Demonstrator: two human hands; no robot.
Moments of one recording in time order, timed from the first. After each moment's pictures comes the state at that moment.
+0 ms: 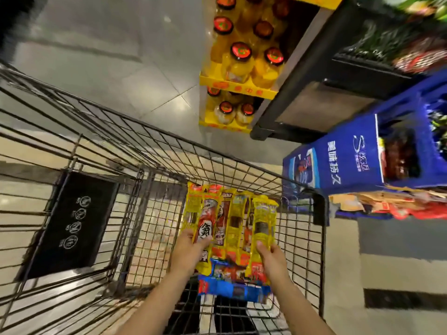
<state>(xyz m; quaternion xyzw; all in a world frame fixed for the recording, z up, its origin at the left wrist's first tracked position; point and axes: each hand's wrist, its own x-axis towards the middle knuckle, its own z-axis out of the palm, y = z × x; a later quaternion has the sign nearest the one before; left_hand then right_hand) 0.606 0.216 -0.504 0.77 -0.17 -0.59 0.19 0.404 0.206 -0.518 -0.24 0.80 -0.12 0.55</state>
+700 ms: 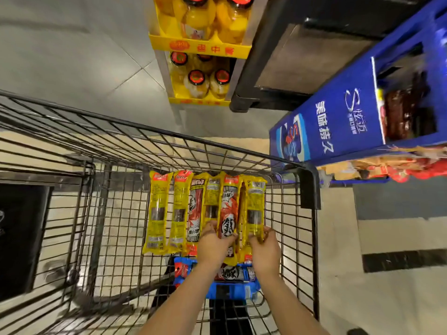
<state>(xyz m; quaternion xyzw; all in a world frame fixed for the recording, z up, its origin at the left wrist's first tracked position) 0.477 0.196 -0.600 0.76 -0.28 -0.58 0.07 0.359 0.211 -0.597 -0.29 0.86 -0.12 0.40</state>
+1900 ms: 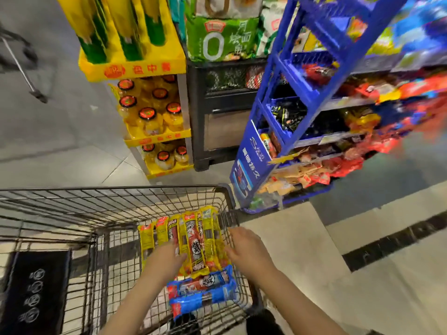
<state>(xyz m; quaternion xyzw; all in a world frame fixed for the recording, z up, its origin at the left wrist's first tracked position) 0.523 0.217 -0.380 0.66 -0.63 -0.38 -0.10 0.314 0.244 -0.373 -0.66 0.69 0.01 0.28</state>
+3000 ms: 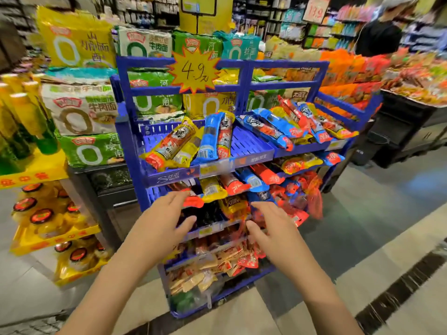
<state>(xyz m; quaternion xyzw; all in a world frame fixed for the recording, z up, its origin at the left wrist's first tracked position) 0.081 0.095 -0.127 0.48 -0.86 -0.13 0.16 -0.142 0.174 -0.143 -0.65 0.72 -0.23 0.09</state>
